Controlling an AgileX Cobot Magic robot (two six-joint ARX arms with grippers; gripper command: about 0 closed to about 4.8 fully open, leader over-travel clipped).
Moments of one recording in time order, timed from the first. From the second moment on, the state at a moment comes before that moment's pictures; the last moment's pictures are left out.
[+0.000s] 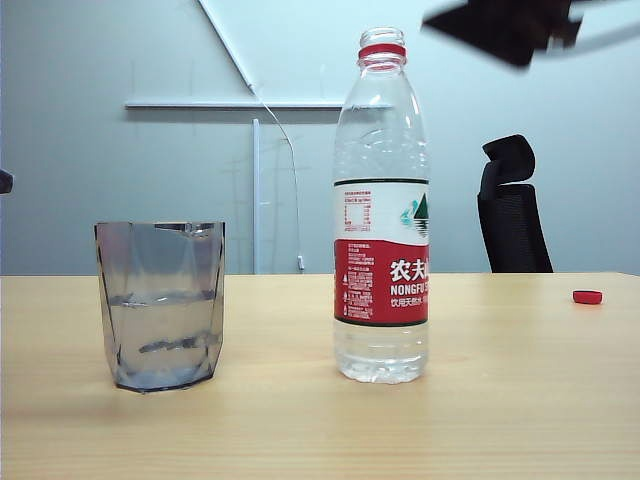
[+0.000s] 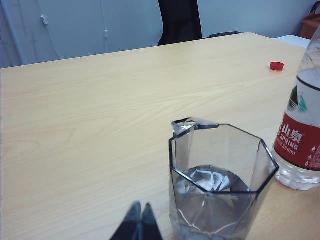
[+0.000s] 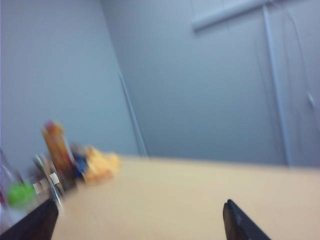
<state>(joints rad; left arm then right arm) -0.56 0.06 0.01 -0.03 -0.07 0.03 0.80 1.13 0.39 1.05 0.22 0.16</state>
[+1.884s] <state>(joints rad) 0.00 0.00 0.01 -0.06 -0.07 0.03 0.77 0.00 0.43 -0.30 0.58 -0.06</state>
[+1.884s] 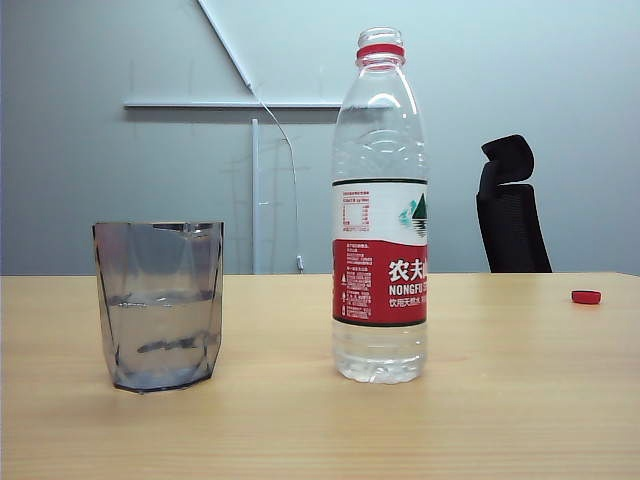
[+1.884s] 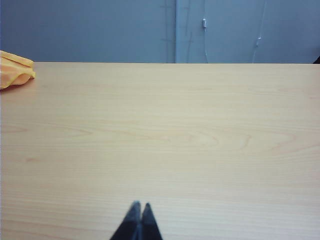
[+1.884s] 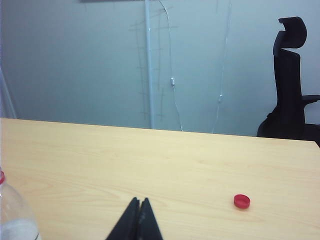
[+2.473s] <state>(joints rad) 0.00 0.00 0.01 -0.03 -0.07 0.03 0.77 0.00 0.43 -0.33 0.58 -0.06</state>
